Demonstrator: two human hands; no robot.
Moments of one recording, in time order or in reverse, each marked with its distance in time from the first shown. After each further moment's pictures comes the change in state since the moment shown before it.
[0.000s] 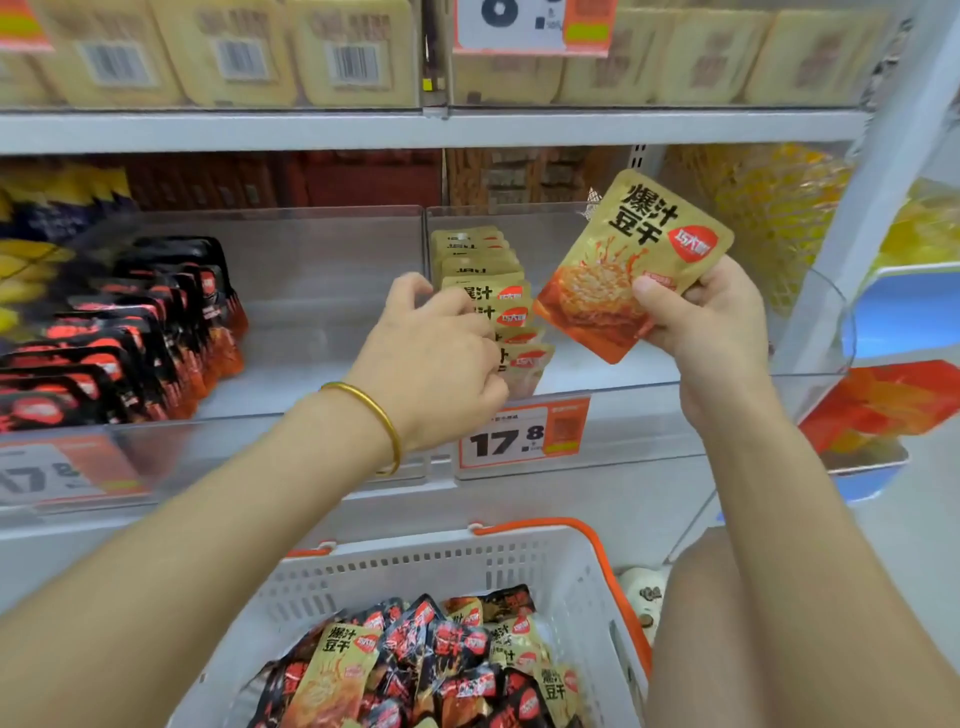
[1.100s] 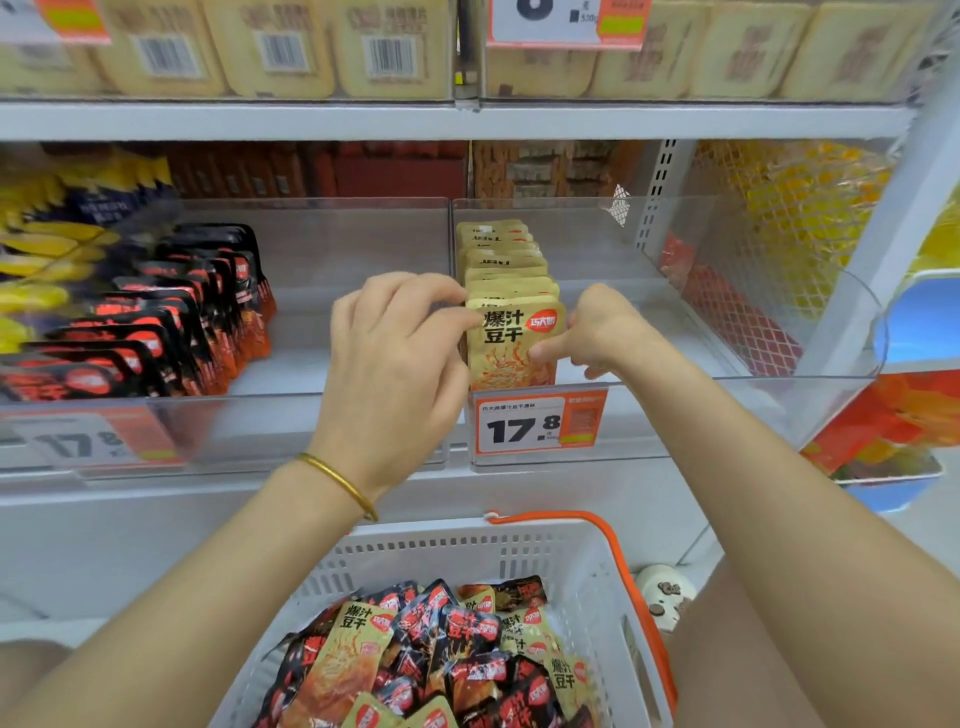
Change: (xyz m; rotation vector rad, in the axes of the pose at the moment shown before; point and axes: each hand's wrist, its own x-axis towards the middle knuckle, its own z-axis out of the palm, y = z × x) left_hand -0.042 -0.002 0.005 -0.255 0.508 -0.226; right_hand 0.029 0.014 0.062 -0.836 -0.458 0.368
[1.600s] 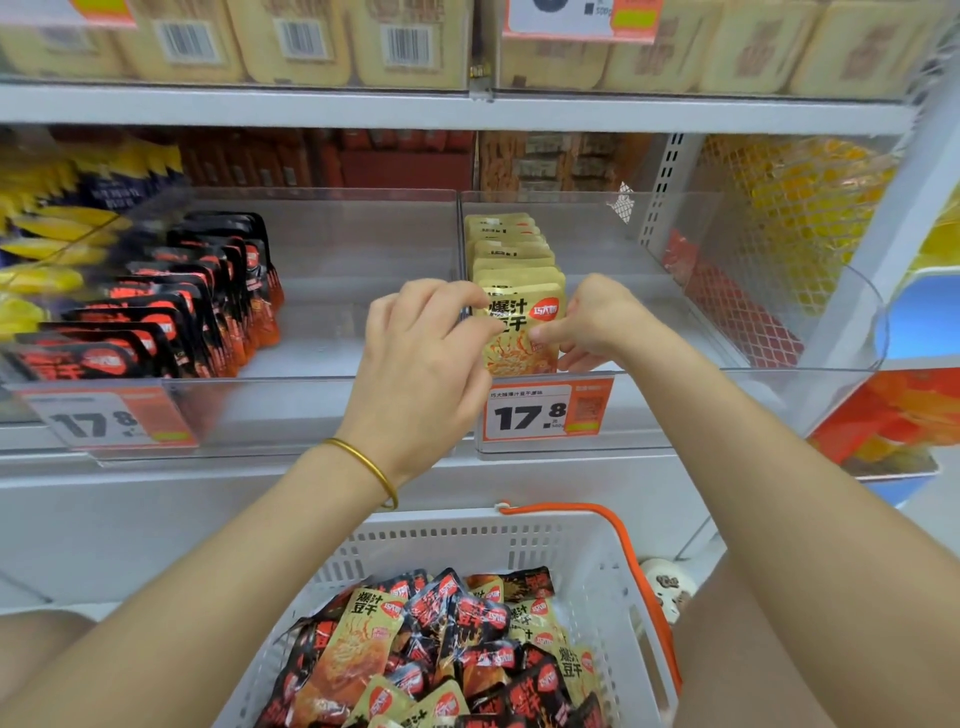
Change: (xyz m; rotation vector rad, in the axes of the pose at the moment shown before) left_hand -0.008 0.001 0.012 0.031 -0.090 0.023; right_hand -0.002 -0.006 0.004 -0.007 -0.006 -0.011
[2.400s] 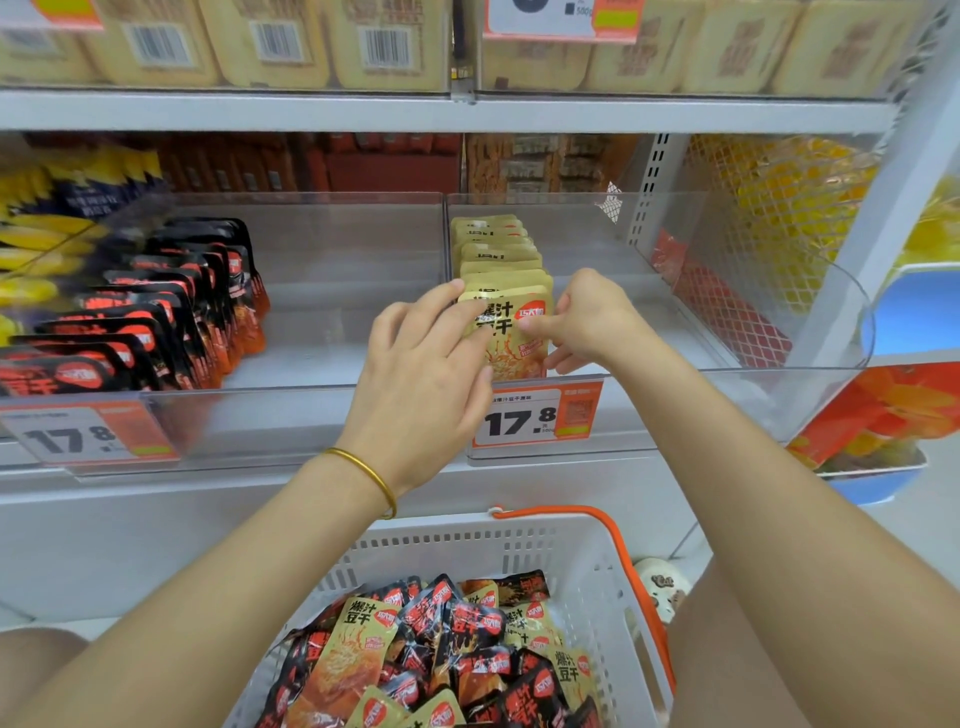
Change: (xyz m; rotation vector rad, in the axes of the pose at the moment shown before) left_hand -0.001 0.000 0.016 0.118 -0.093 0.063; right_hand -0.007 -0.001 0.000 0.078 0.084 -0.034
